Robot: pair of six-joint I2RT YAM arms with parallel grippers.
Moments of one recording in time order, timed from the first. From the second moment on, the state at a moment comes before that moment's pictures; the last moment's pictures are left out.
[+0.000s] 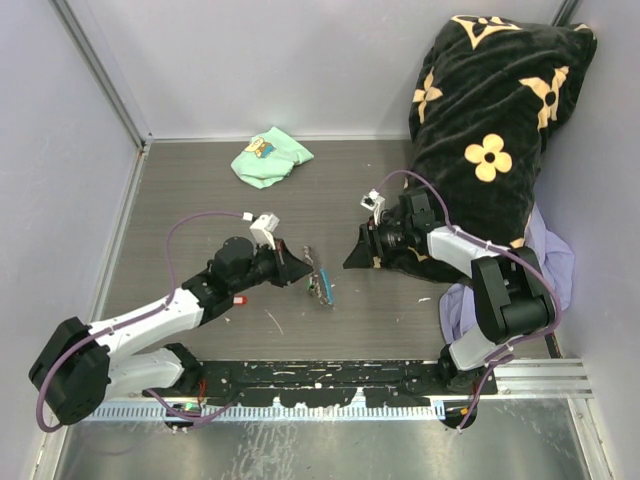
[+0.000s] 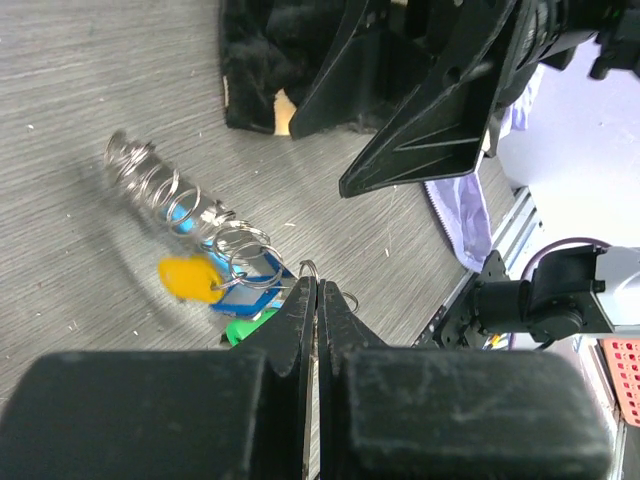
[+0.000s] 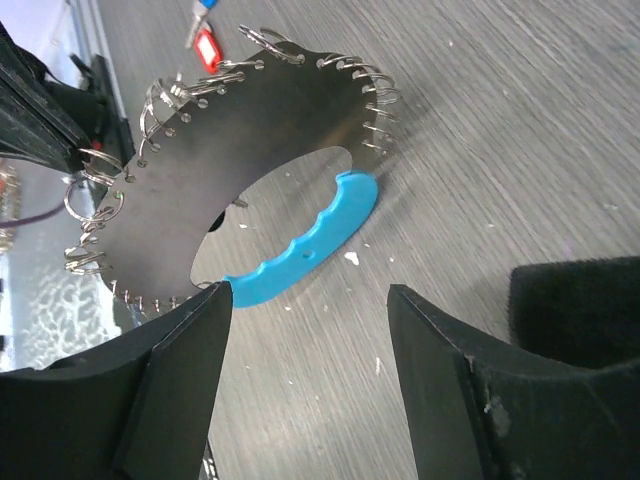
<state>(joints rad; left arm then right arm) -0.73 1.12 0.52 0.28 0.21 -0.69 0.27 1.58 0.86 -0.19 -0.99 -0.10</state>
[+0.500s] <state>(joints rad) -0.70 1.03 0.60 0.20 0.18 -0.69 0.27 1.60 0.62 0.44 -1.03 0.60</state>
